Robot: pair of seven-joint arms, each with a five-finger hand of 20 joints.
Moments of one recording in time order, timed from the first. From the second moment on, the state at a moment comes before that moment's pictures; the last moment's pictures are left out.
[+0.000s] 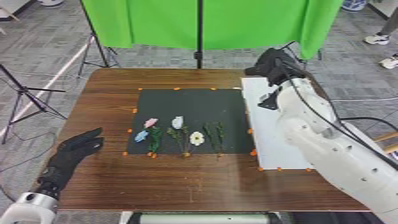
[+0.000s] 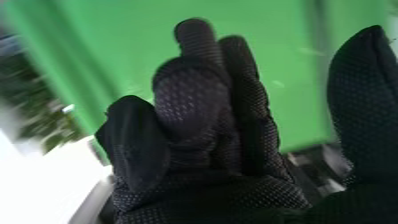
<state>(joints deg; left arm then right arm) 131.7 -62.9 -108.4 -118.1 66.5 -3.8 1.6 -61.7 -49.0 51.8 -100.7 -119.1 2.8 38.9</state>
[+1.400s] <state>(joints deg) 132.0 -63.3 -108.7 -118.3 66.5 -3.8 1.7 -67.8 -45.3 51.5 -83.3 -127.6 18.2 43.1</state>
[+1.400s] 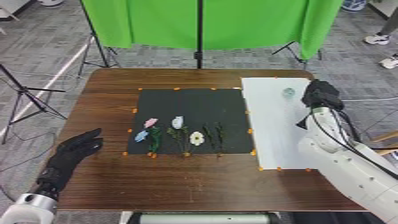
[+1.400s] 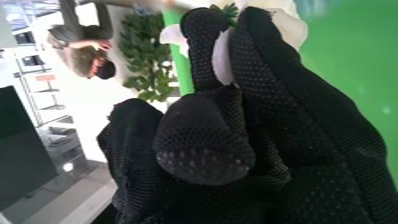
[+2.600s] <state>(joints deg) 132.1 -63.2 -109.1 -118.5 66.2 -3.9 1.5 -67.6 -58.4 45.9 -102.8 -102.4 5.9 36.9</state>
